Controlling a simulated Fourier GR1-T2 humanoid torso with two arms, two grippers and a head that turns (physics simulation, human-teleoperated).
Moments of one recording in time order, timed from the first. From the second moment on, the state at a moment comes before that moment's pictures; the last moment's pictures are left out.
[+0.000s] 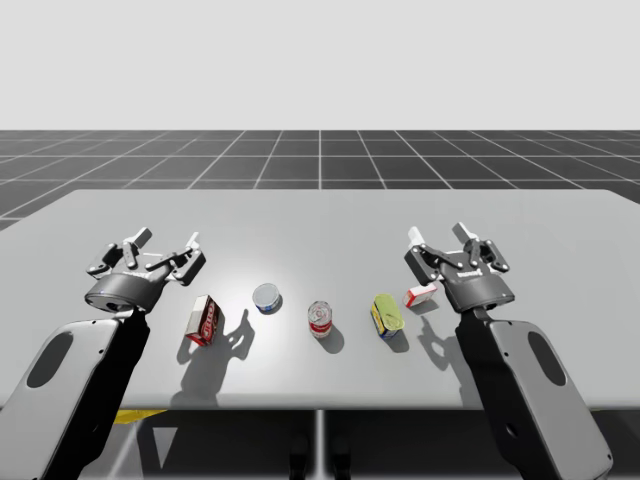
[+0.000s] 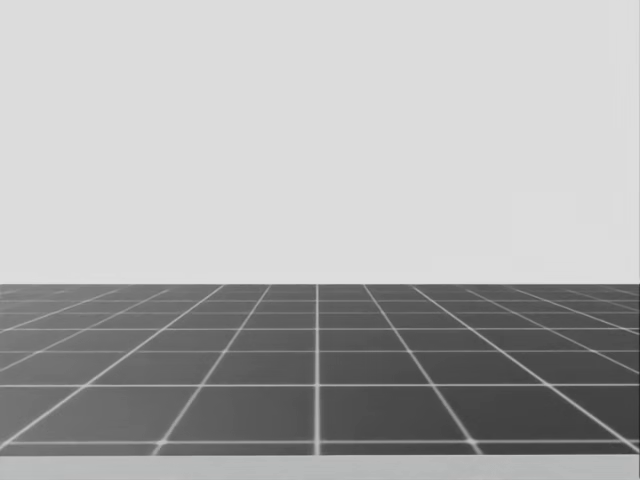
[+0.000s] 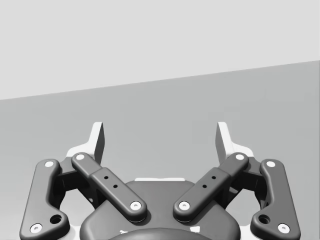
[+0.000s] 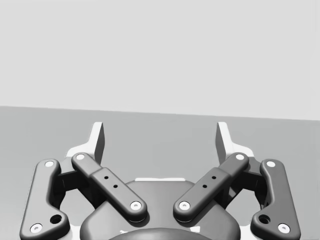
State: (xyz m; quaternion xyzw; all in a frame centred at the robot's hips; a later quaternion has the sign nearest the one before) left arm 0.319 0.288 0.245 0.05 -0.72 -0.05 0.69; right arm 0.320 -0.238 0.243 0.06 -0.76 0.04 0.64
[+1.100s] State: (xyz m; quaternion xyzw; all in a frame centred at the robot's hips) left arm 0.320 0.289 0.245 0.05 -0.72 -0.05 0.69; right arm 0.325 -0.237 0.238 0.01 -0.76 0.04 0.65
